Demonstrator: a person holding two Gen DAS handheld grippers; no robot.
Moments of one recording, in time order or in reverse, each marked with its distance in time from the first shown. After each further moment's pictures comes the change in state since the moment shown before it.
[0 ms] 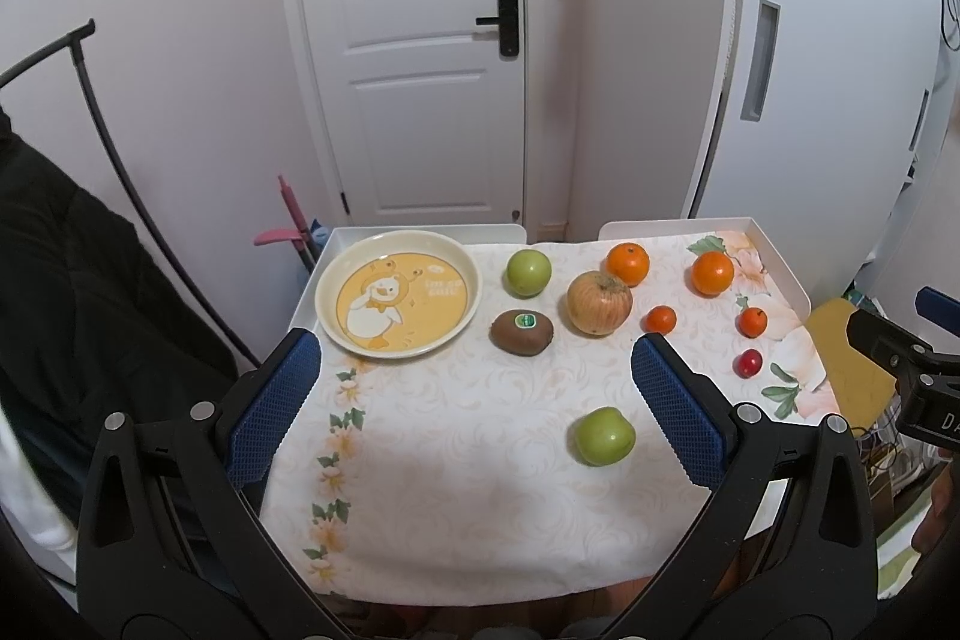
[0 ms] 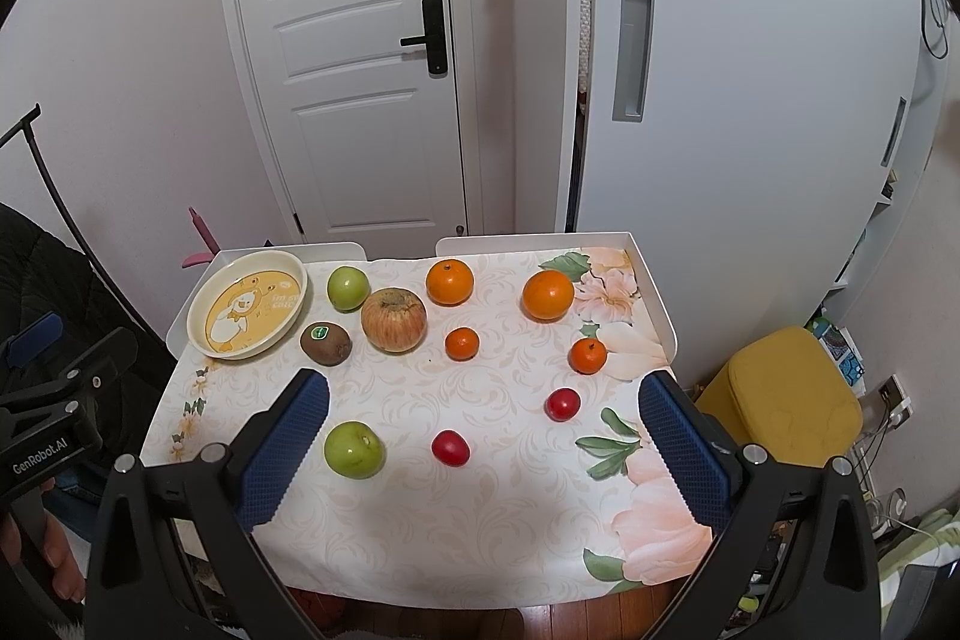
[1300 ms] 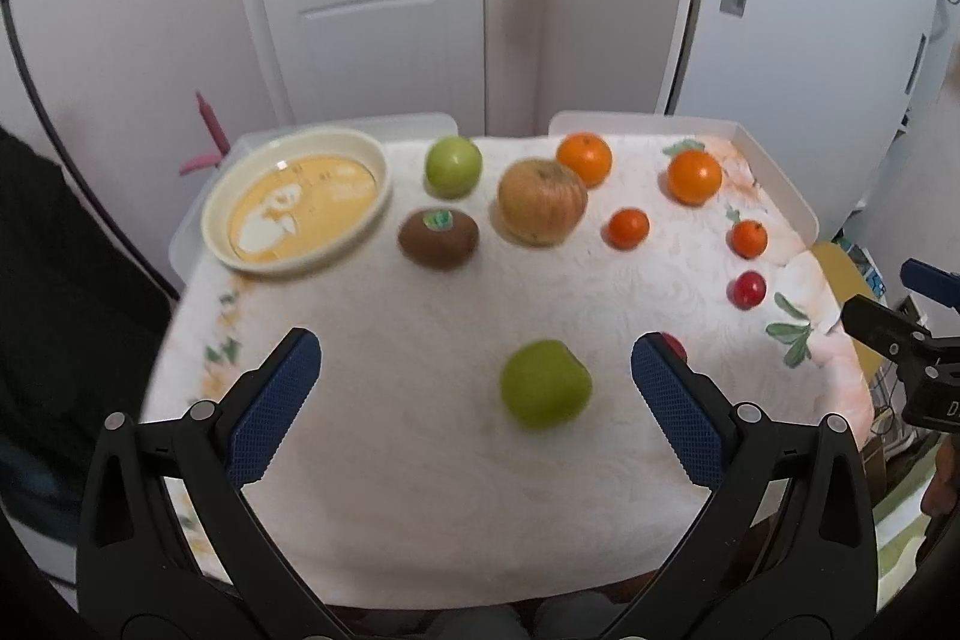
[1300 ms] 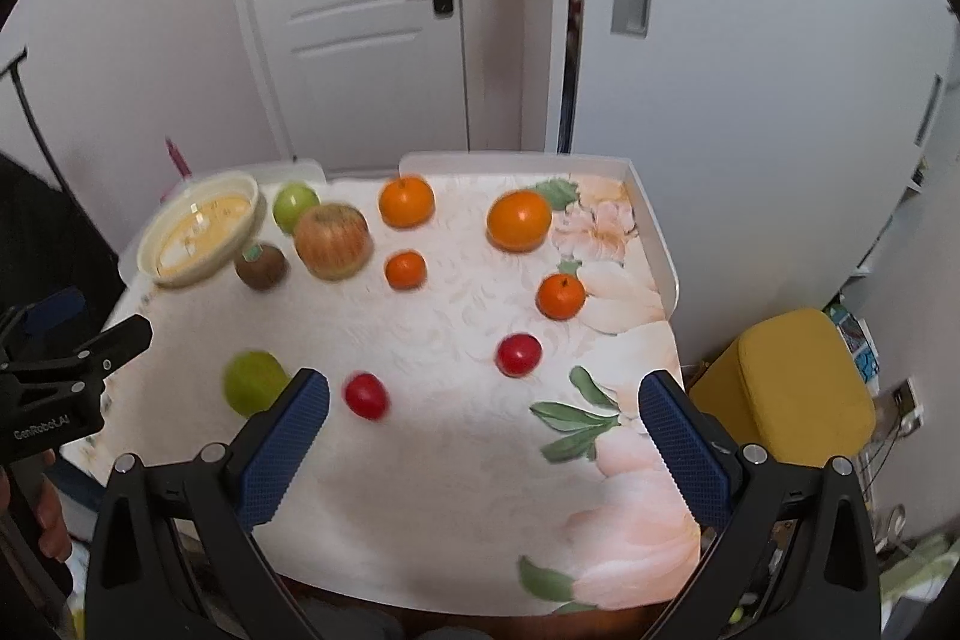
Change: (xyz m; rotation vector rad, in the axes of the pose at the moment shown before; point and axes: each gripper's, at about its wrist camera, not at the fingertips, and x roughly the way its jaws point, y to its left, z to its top) left arm 0.091 -0.070 -0.070 0.005 0.142 -0.051; right arm 0.081 -0.064 -0.048 -0.078 0.102 0.059
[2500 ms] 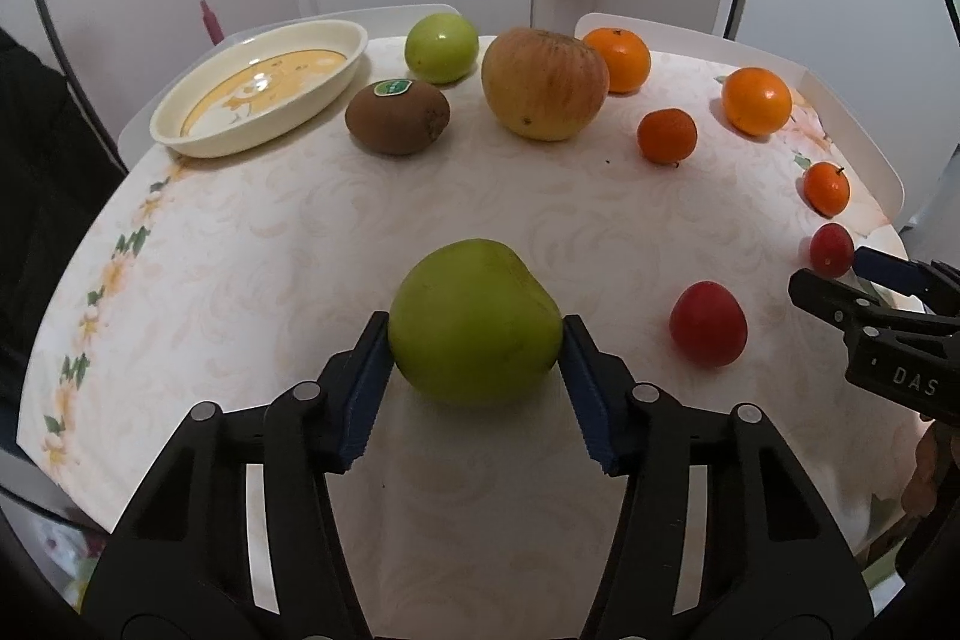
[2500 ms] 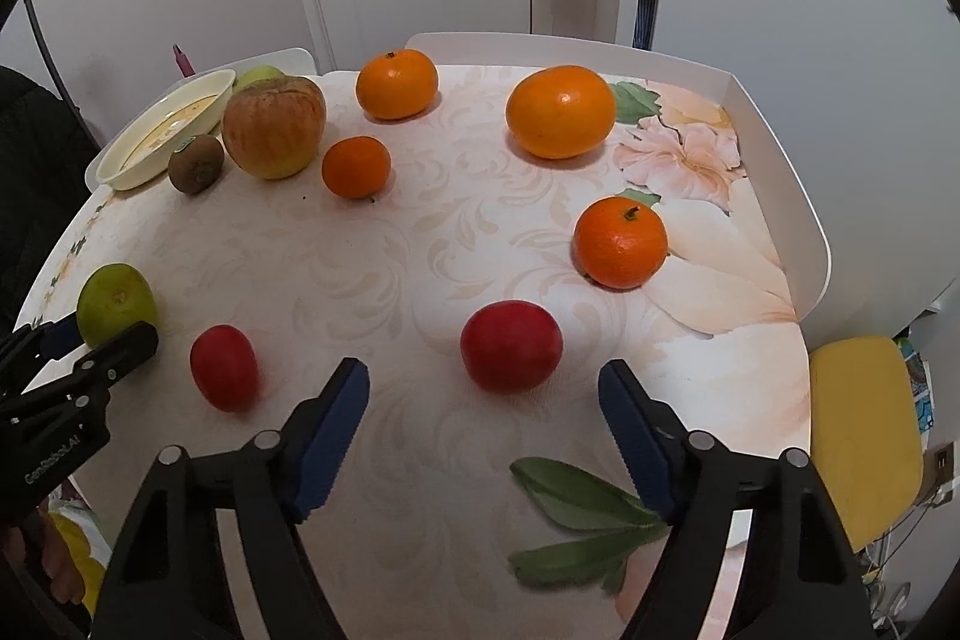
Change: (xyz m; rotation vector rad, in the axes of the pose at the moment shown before) left arm 0.088 -0.041 -0.046 -0.107 0.070 0.102; right arm 0.135 -0.029 -0.017 -0.133 0.091 0.128
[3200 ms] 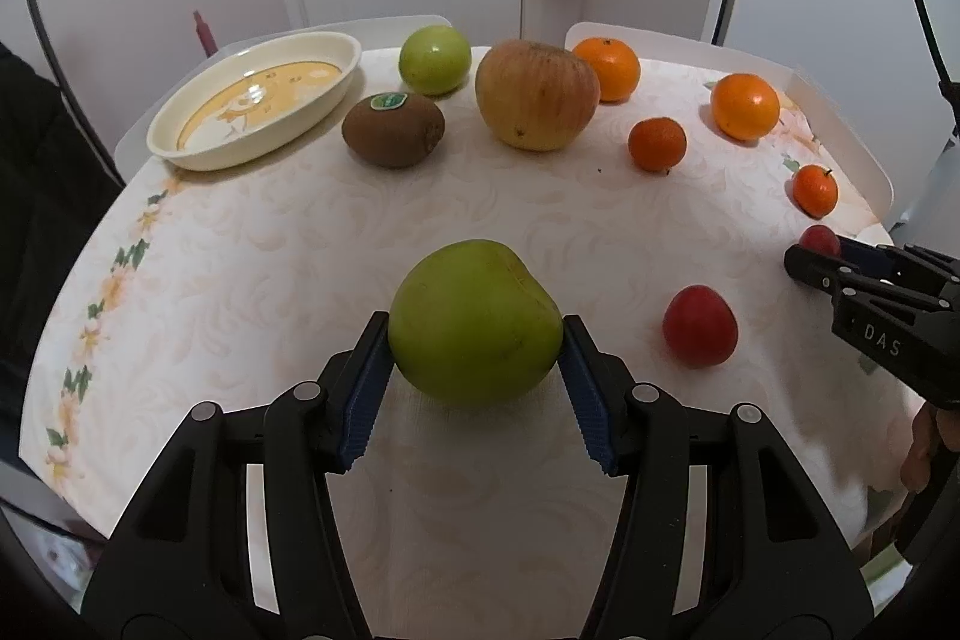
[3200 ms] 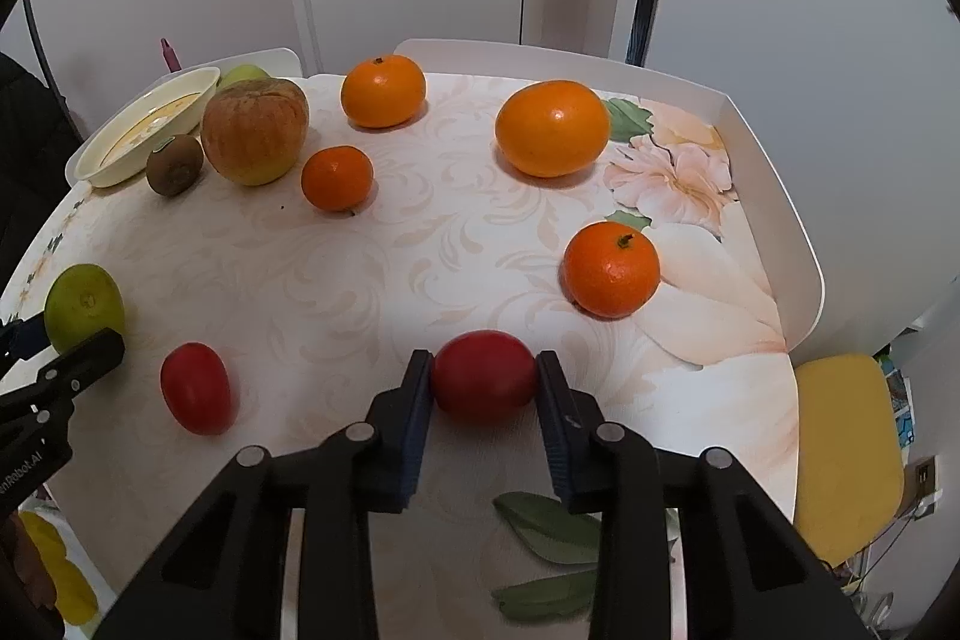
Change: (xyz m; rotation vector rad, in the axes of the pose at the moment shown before) left arm -0.007 0.002 0.002 0.017 -0.022 -0.019; right arm 0.009 0.004 0.002 -0.058 -0.055 -0.078
